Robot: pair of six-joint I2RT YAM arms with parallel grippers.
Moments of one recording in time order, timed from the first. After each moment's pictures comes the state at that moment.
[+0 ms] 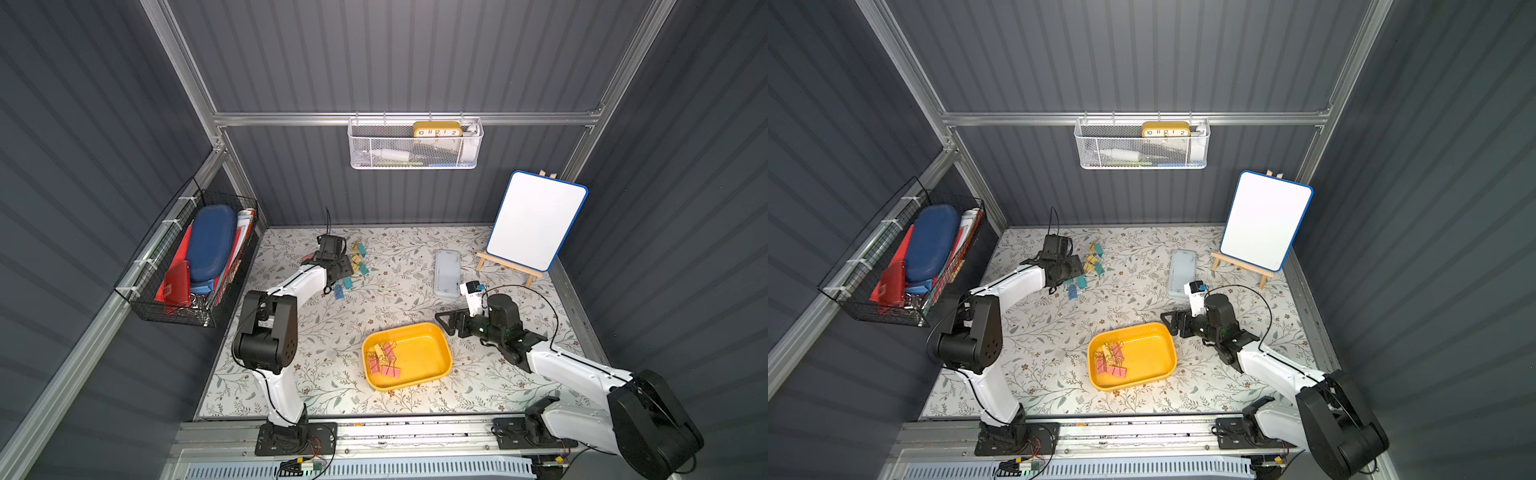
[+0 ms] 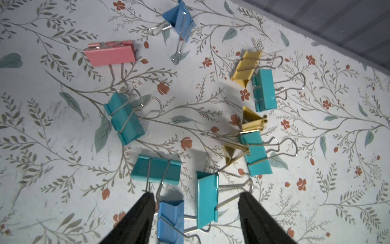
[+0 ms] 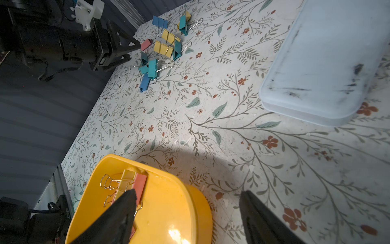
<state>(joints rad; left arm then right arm) -0.25 1.87 1.28 -0.30 -0.13 -0.44 0.43 1.19 0.44 0.24 -0.38 0.45</state>
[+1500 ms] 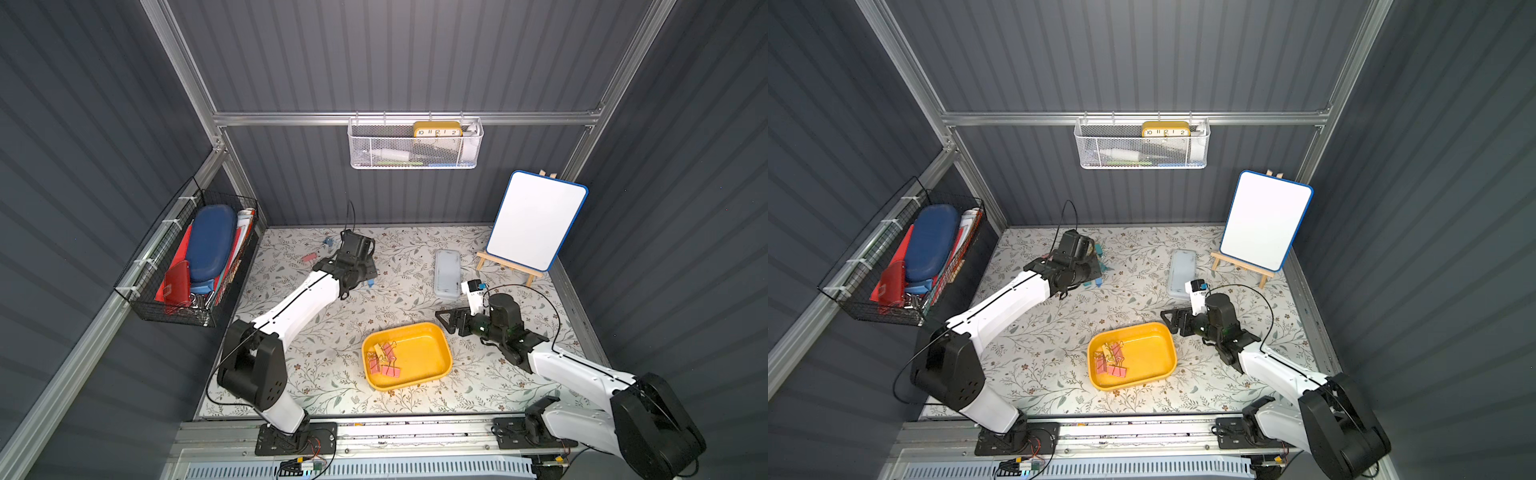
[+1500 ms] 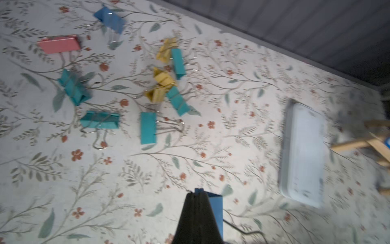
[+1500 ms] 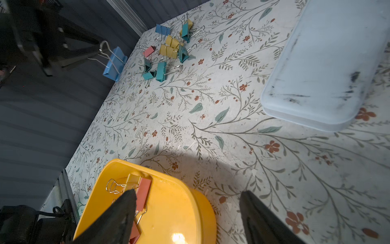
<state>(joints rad) -0.54 1.59 1.32 -0.53 -0.16 -0.60 0.43 1.18 0.44 0.26 -0.37 0.47</state>
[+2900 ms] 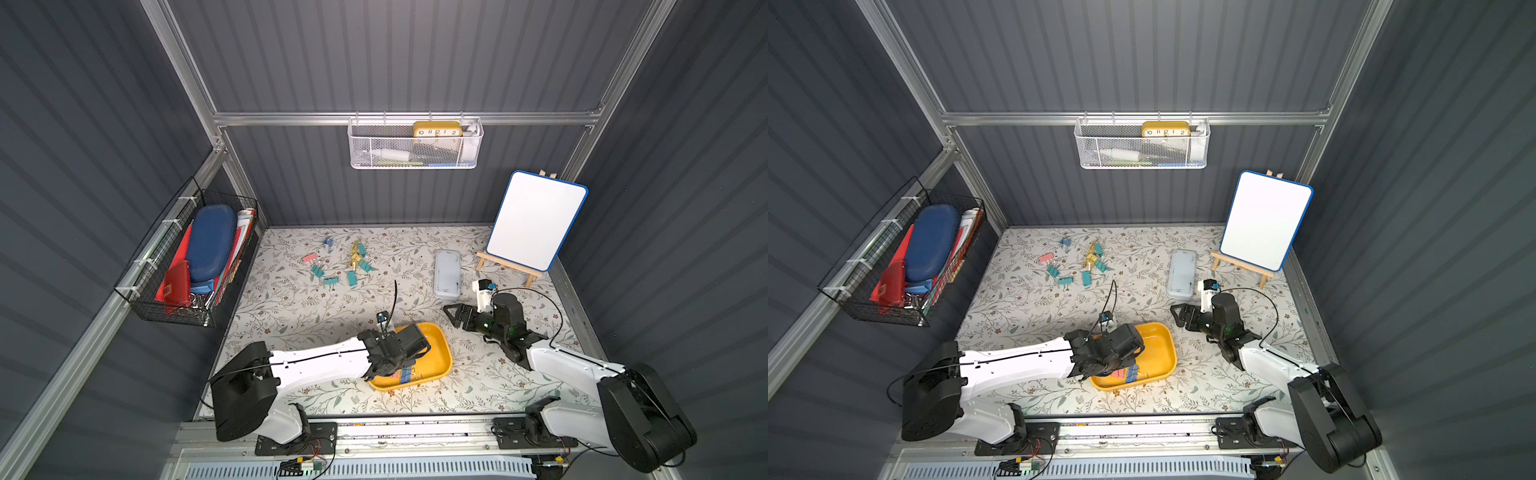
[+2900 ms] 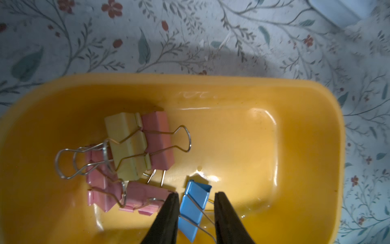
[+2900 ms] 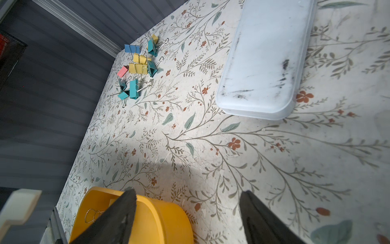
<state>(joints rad) -1.13 1.46 0.95 -0.64 -0.30 -1.22 0.34 1.24 0.41 0.32 -0.33 0.58</state>
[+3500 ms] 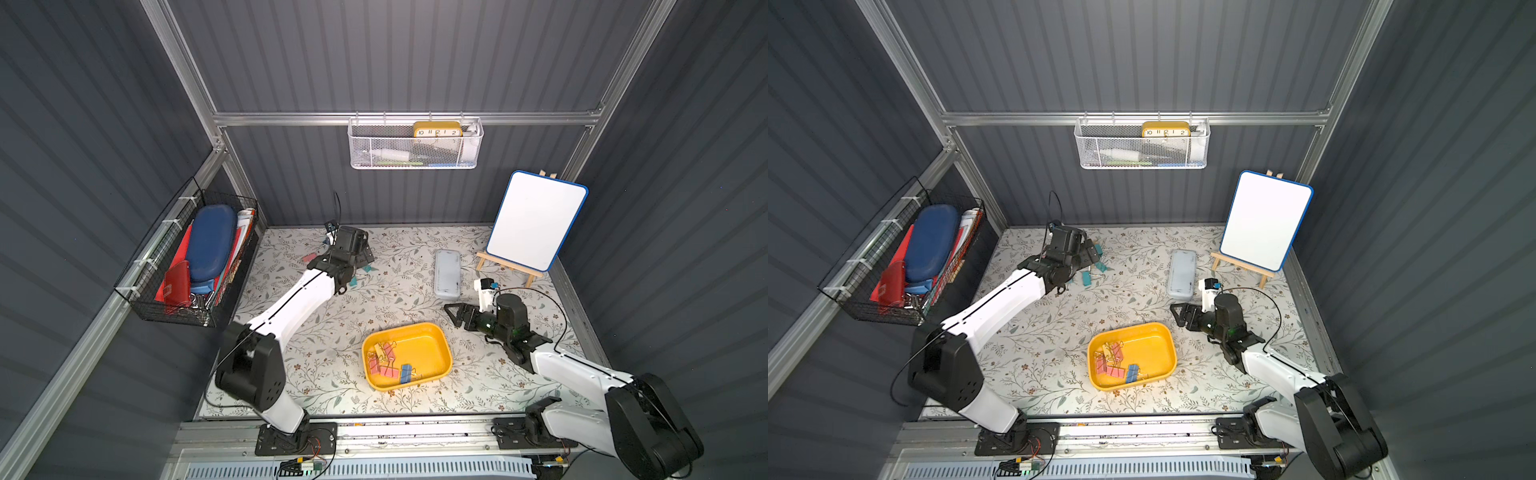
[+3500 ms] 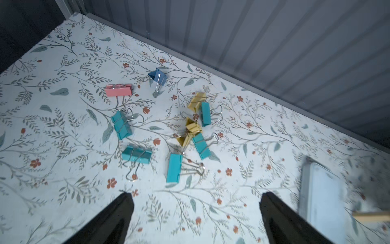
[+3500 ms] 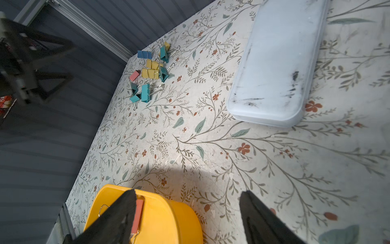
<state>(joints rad) -0.42 1.68 1.35 -0.41 -0.34 -0.58 0.34 1.18 0.40 0.32 -0.35 0.58</state>
